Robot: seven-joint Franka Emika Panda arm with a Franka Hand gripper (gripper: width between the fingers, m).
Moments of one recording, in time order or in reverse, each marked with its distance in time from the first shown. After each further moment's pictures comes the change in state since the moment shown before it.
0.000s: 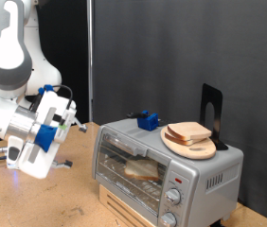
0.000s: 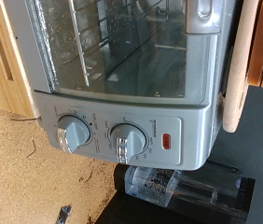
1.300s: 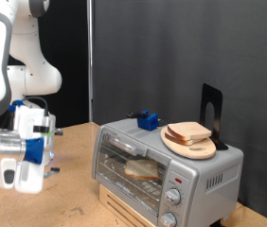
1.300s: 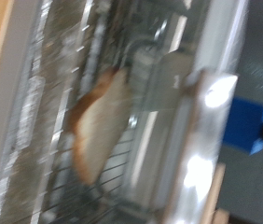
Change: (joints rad) arm -0.097 0.308 -0.064 0.307 -0.483 -0.544 -0.294
